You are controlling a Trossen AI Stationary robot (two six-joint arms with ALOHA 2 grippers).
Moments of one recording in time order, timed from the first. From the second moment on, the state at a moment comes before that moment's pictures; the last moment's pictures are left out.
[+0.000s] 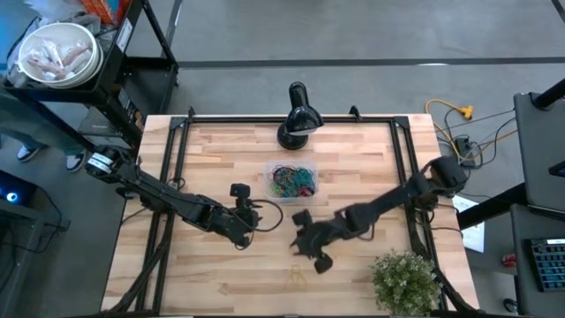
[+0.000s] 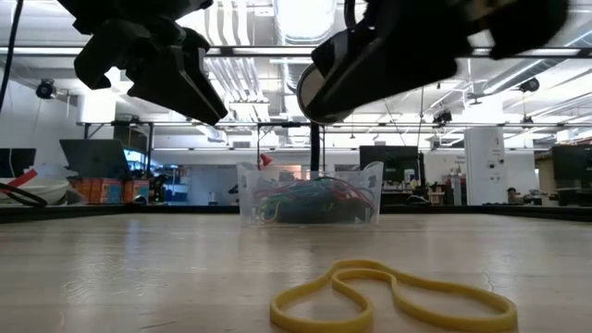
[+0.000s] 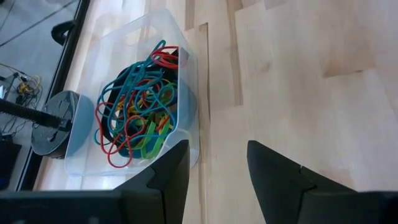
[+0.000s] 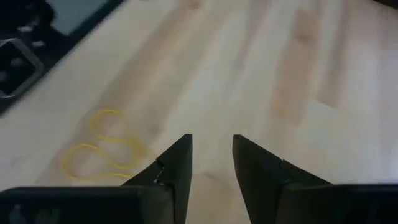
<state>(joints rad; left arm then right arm) -0.42 1.41 0.86 -0.30 -0.61 -0.05 0.37 1.78 1.05 0.03 0.02 -0.08</state>
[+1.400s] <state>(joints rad) -0.42 1.41 0.86 -0.27 -0.60 -0.05 0.44 2.04 1.10 0.04 -0.04 0.15</state>
